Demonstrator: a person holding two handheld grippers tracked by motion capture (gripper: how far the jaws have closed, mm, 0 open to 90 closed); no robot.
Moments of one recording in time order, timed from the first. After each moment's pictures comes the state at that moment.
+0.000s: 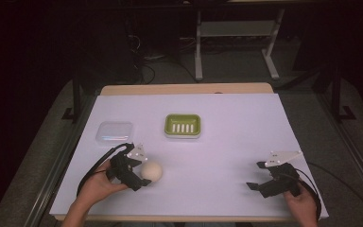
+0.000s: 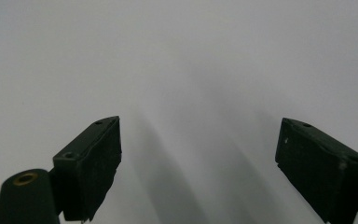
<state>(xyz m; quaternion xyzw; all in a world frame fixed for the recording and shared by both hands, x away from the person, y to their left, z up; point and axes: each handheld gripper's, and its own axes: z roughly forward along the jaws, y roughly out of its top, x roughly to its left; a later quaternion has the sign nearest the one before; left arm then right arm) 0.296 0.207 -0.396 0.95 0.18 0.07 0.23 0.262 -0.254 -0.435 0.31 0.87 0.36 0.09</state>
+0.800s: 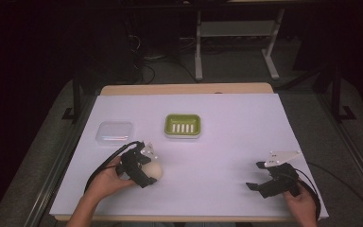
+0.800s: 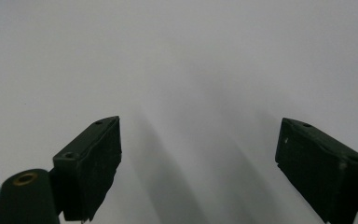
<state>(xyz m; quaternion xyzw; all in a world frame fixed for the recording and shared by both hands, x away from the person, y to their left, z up) 0.310 0.186 -0.412 0.96 0.18 0.05 0.20 0.262 -0.253 -0.435 0.31 0.88 0.36 0.09</state>
